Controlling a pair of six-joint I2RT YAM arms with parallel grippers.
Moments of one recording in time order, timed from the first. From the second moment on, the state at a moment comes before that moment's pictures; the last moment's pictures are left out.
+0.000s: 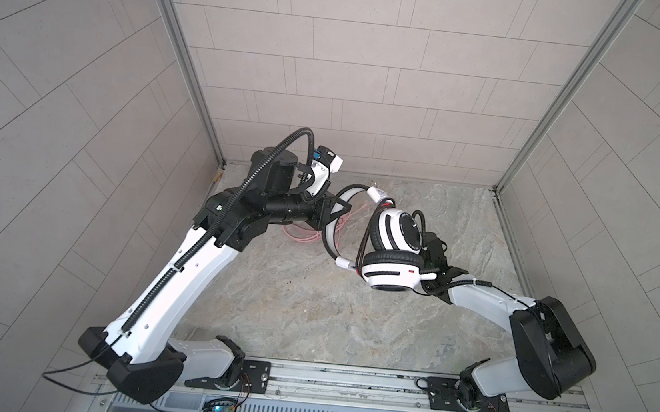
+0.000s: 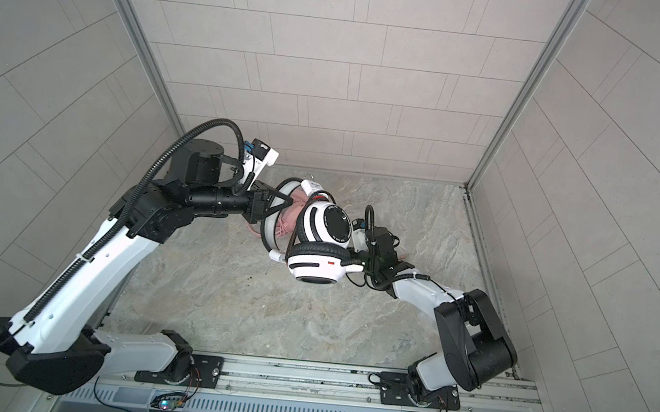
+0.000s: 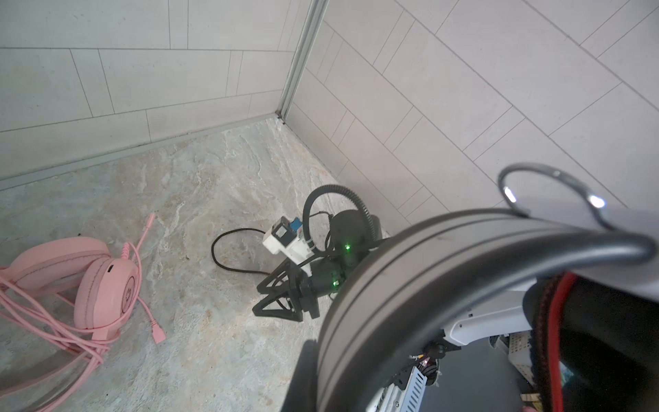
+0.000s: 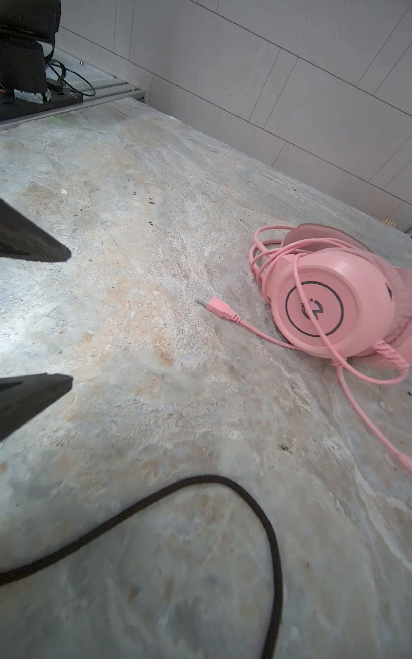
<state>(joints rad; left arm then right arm) -0.51 1.27 1.65 -0.81 0.53 -0.26 0.43 1.51 0.69 0.19 -0.43 0.40</state>
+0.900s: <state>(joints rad) -0.24 1.27 1.54 -0.67 0.28 -0.63 0.70 1.32 0.59 0.10 -0.30 0.37</state>
